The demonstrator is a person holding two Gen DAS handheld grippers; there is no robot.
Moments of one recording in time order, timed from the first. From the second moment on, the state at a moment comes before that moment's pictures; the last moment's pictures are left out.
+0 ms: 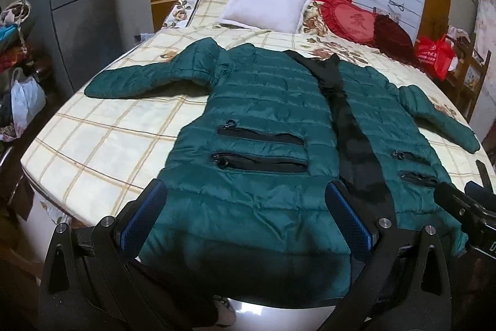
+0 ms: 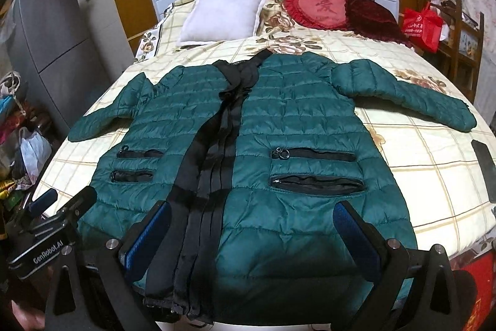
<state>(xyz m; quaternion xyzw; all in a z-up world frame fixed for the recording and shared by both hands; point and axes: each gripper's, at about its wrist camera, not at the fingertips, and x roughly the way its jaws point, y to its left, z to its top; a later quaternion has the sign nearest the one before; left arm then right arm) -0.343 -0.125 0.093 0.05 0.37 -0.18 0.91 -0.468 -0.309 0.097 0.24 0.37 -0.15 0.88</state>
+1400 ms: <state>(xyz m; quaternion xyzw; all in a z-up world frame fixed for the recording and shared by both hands) -0.346 -0.135 0.089 0.06 0.38 -0.19 0.90 -0.476 -0.307 0.091 0.25 0.39 -0.17 0.87</state>
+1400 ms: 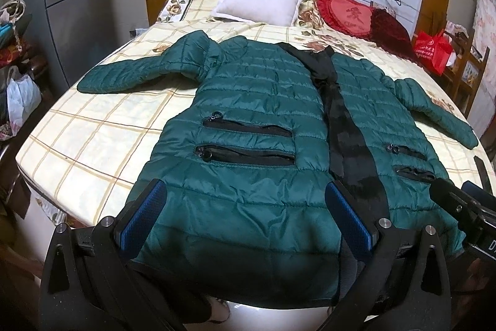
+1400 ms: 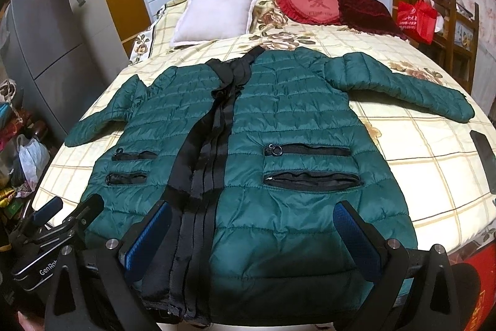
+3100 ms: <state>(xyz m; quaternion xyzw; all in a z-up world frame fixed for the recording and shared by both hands) -0.339 -0.143 0.086 0.06 0.39 -0.19 0.90 -0.468 -0.312 0.073 0.26 0.41 -0.17 0.86</state>
